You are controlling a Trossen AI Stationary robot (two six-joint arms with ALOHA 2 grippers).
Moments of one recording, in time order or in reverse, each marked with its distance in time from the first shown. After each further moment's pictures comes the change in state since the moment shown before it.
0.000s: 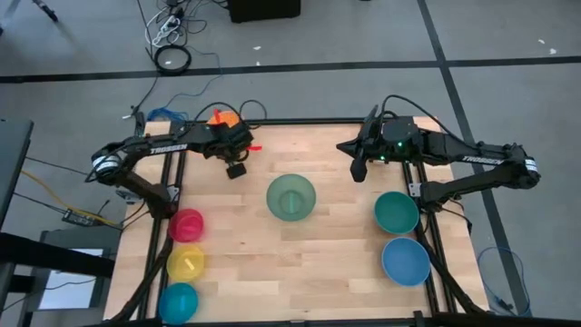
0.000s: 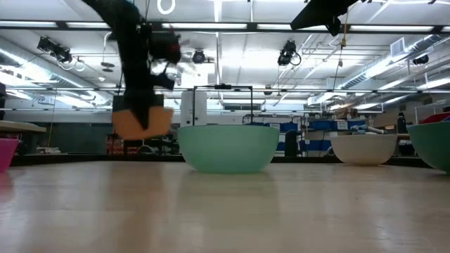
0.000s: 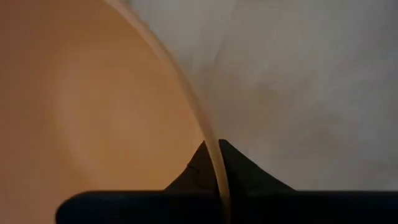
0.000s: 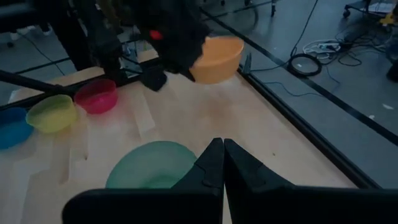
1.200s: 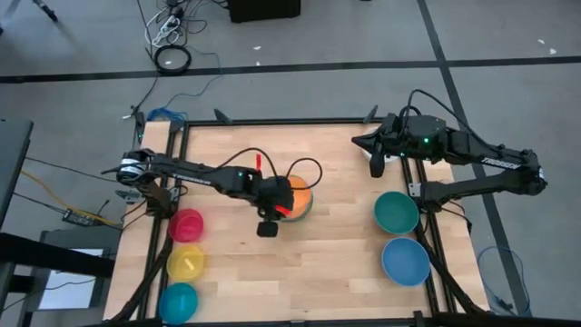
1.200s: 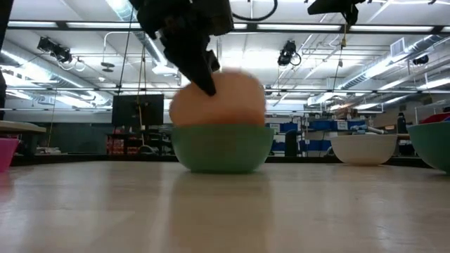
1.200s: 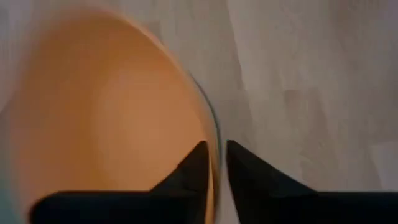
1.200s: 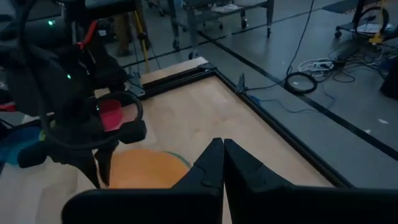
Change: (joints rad) left arm -0.535 0.242 0.258 0.220 0.389 -0.133; right arm -0.020 -0.156 0.000 -0.060 -0.004 0.003
